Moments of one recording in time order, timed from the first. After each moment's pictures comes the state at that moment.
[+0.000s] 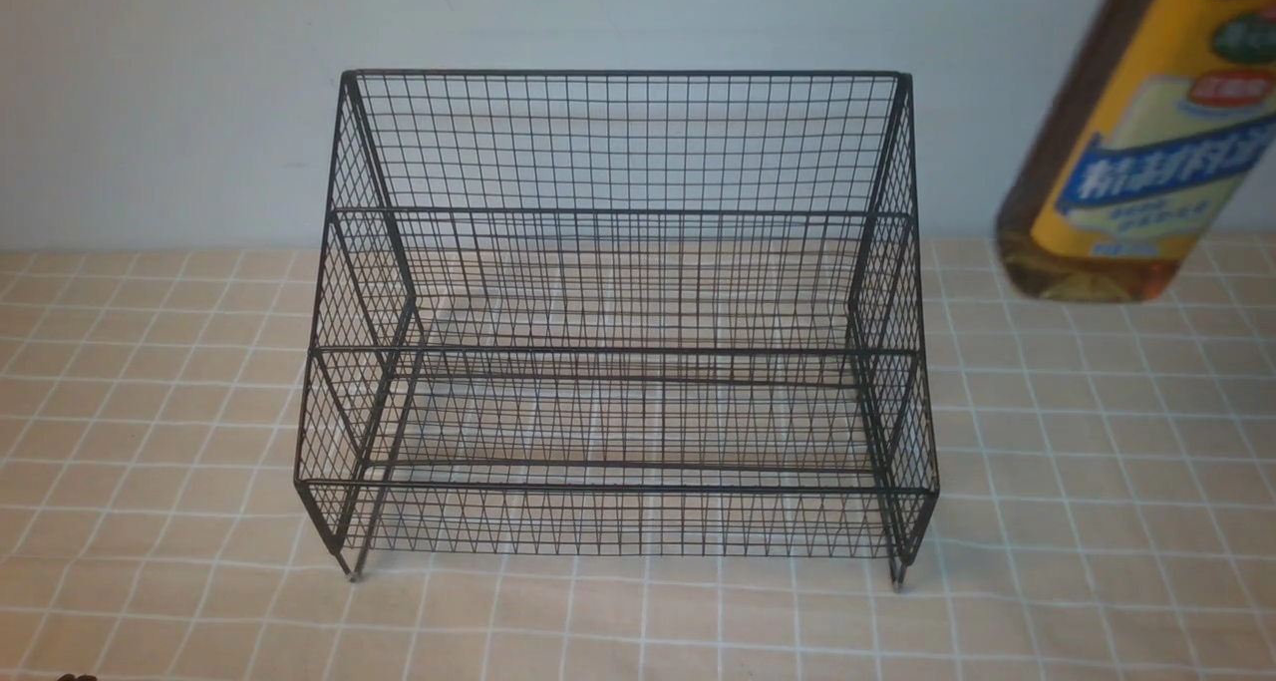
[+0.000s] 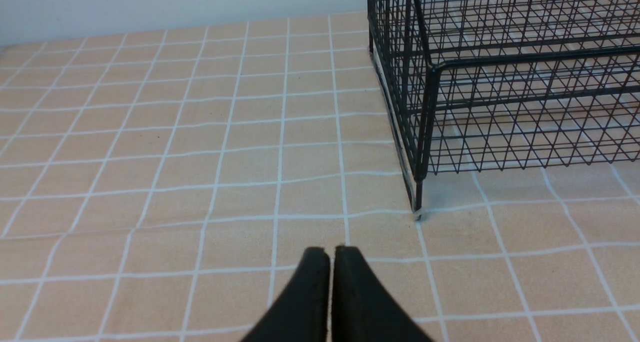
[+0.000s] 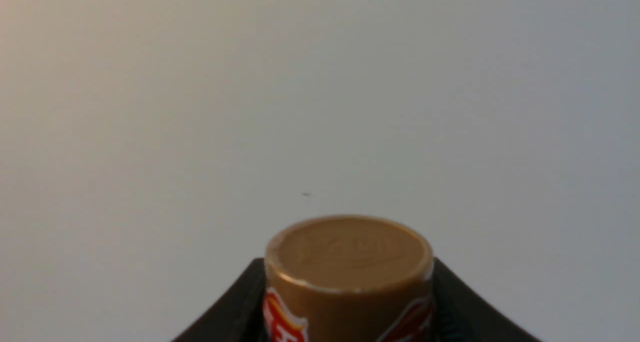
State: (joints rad) right arm 0.33 1.06 -1.12 -0.44 0.04 0.52; left arm -0.02 -0.01 0.03 -0.11 0.38 0.16
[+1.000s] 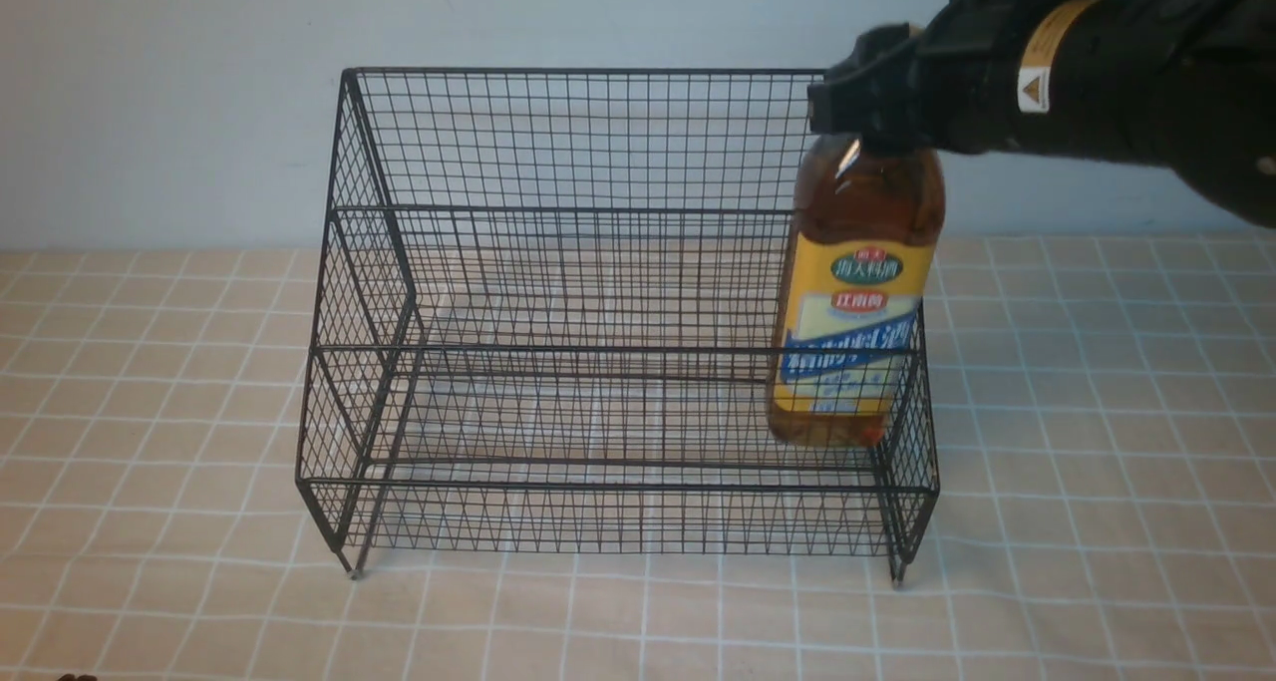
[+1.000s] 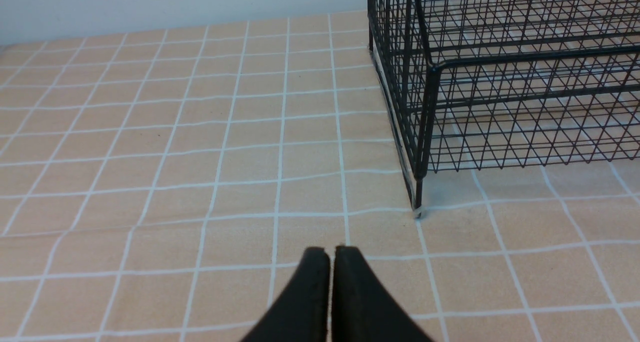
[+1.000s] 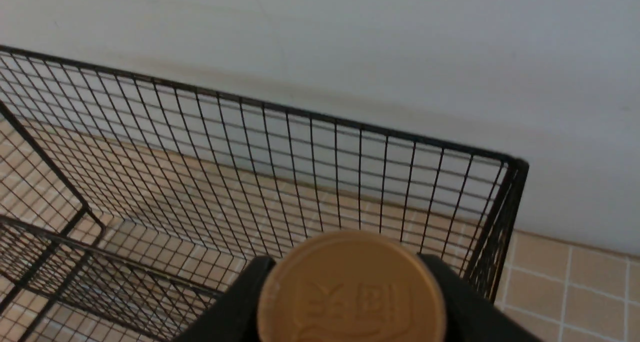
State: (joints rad) right arm 0.50 1.52 -1.30 -0.38 0.46 0.53; left arm -0.02 -0.01 0.03 -0.11 0.38 0.16
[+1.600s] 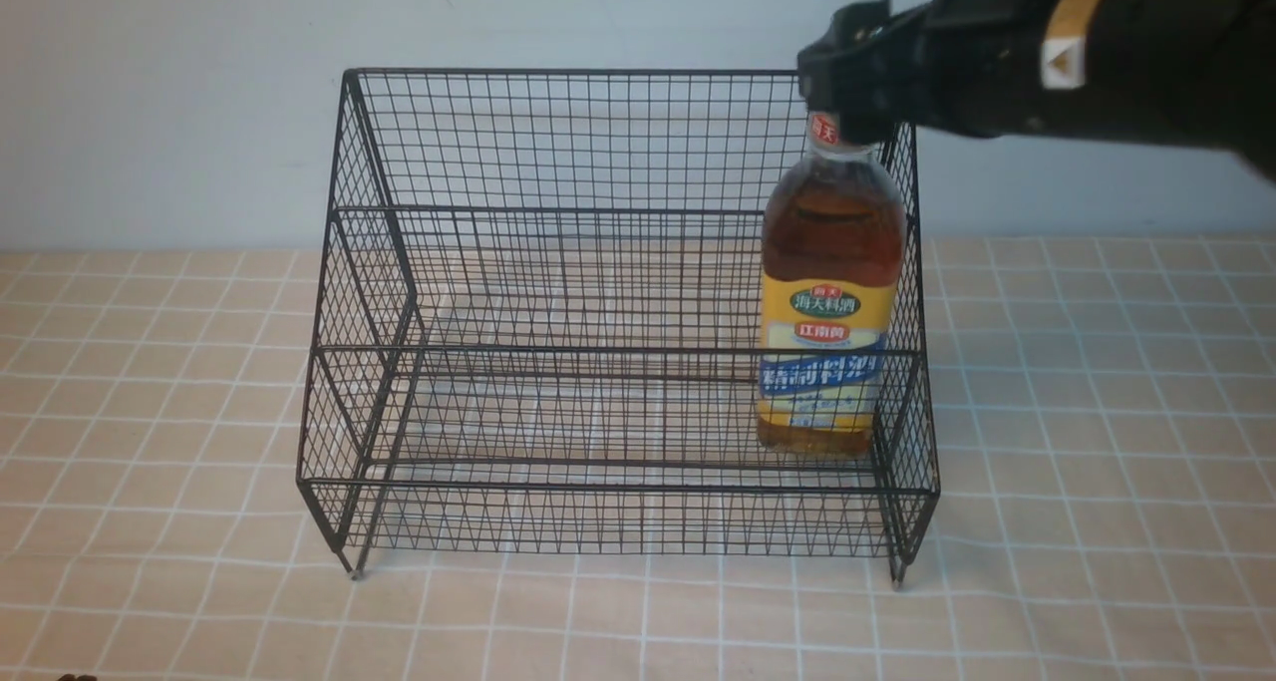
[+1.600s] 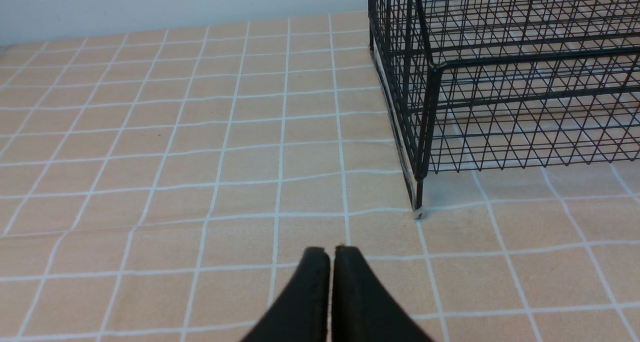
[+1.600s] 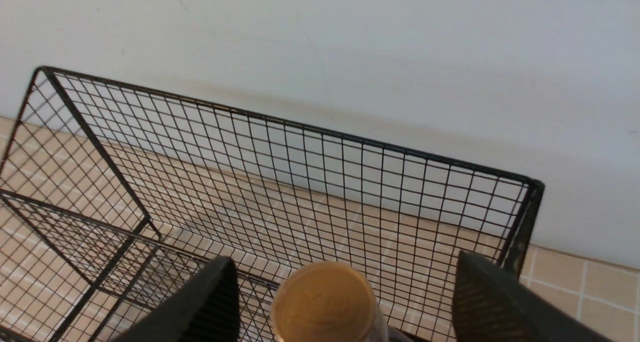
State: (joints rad) right arm 0.57 1.39 -1.31 -0.36 0.56 0.53; left arm -0.02 -0.01 0.03 -0.11 0.38 0.16
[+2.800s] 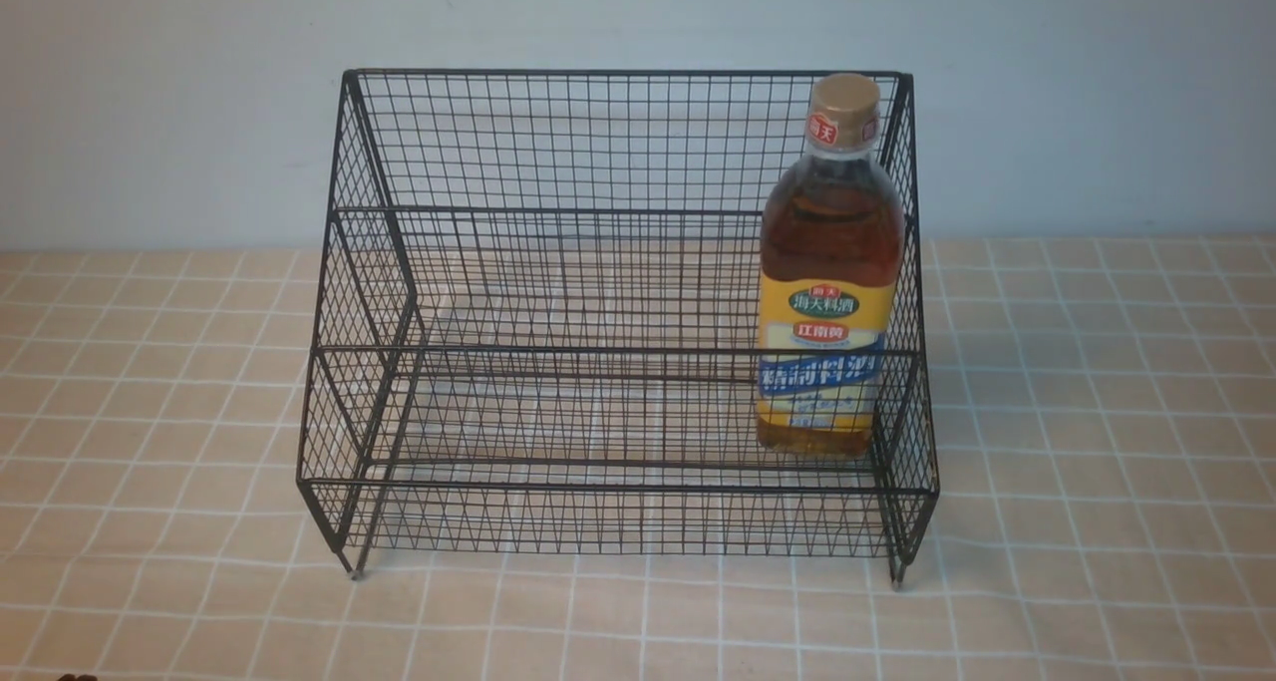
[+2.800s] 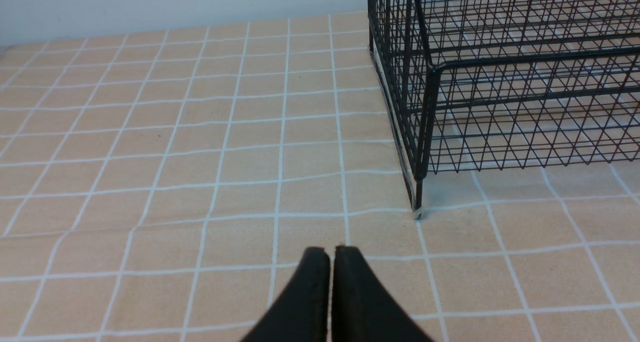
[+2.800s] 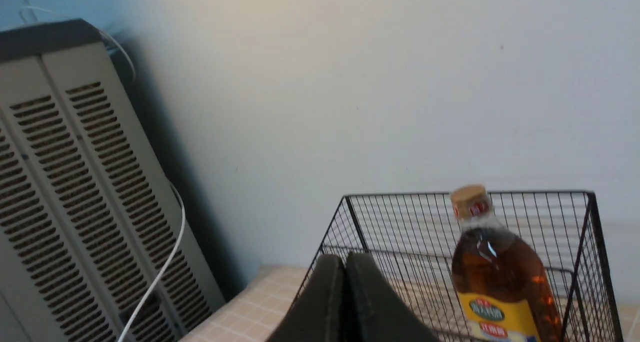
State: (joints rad) right arm 0.58 0.18 -0.68 0.18 0.58 0.22; left arm -0.02 -0.01 0.03 -0.11 0.38 0.16
